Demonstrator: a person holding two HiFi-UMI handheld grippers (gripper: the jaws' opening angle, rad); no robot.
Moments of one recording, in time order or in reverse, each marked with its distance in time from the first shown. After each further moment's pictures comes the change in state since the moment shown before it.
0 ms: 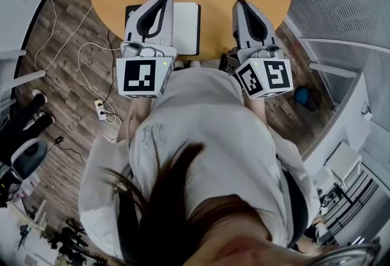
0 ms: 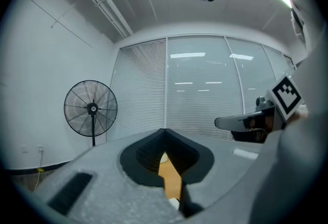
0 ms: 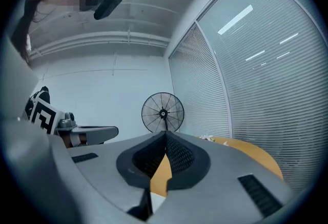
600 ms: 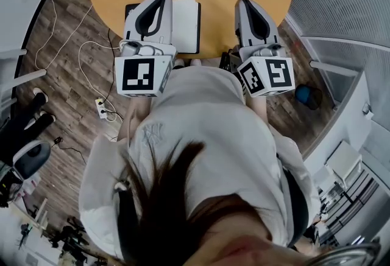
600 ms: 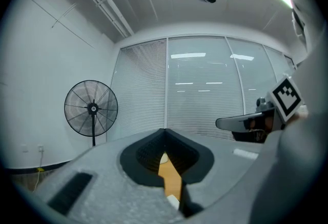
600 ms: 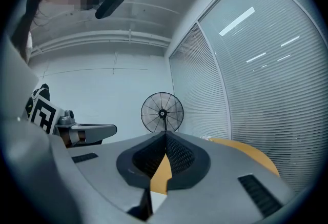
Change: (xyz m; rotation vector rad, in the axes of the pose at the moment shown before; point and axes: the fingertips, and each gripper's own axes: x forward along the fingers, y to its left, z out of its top) left arm 0.001 0.004 0.001 -0.003 -0.004 0.004; right arm 0.001 -0.004 0.000 -0.022 -0.001 -0.007
